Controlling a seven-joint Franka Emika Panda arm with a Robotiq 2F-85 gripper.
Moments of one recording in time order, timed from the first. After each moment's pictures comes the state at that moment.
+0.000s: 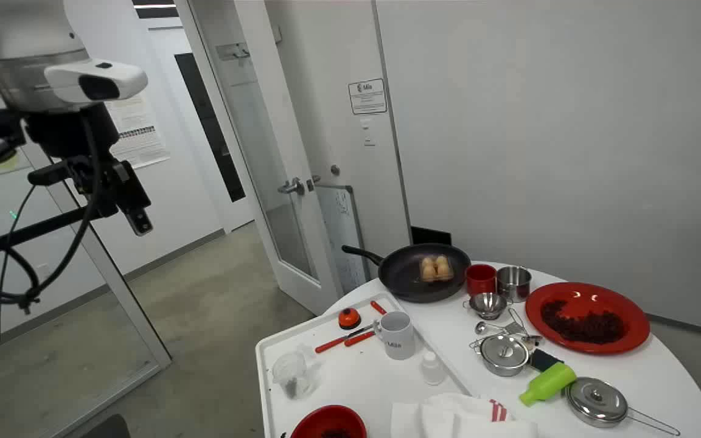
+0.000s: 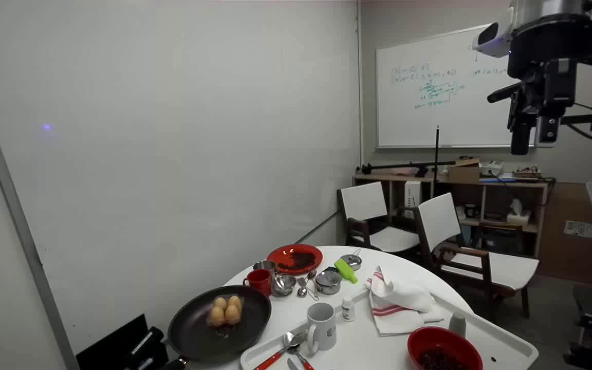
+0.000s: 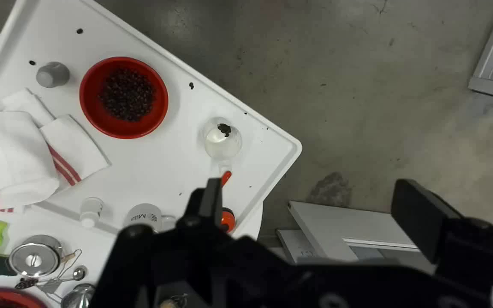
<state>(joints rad) 0.13 -0.70 -0.08 -2.51 0.19 1.86 -0.18</state>
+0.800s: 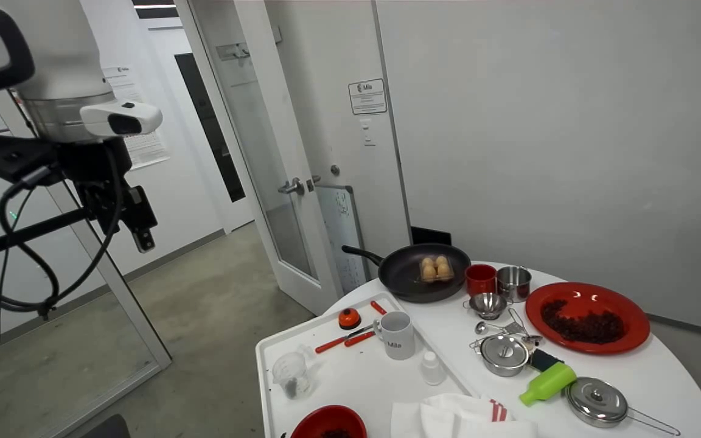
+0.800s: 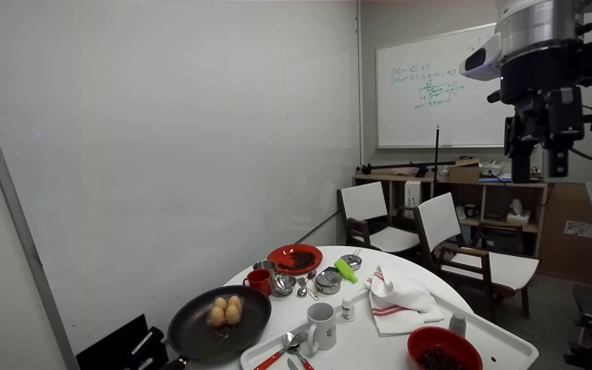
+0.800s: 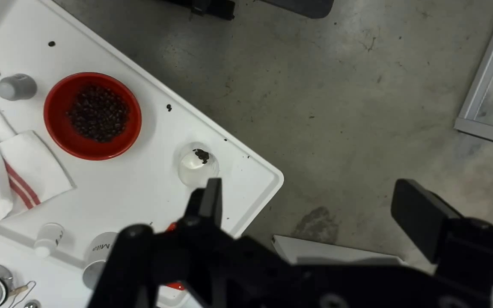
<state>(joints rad) 0.17 -0.61 -0.02 -2.52 0.23 1.88 -0.18</state>
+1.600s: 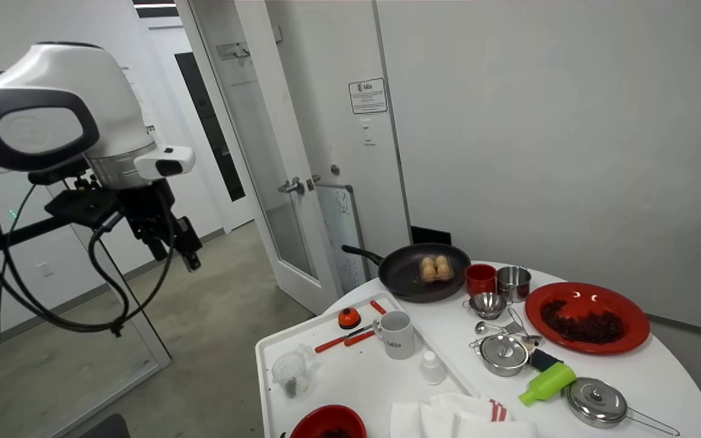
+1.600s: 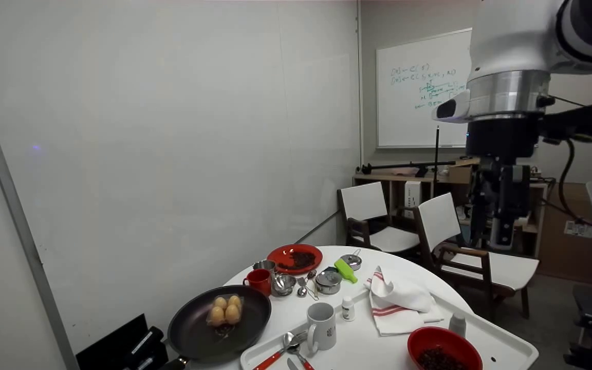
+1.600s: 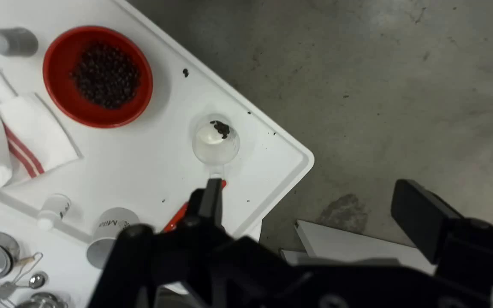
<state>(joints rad) 0.17 -0.42 0.09 -2.59 0.21 2.23 -0.16</state>
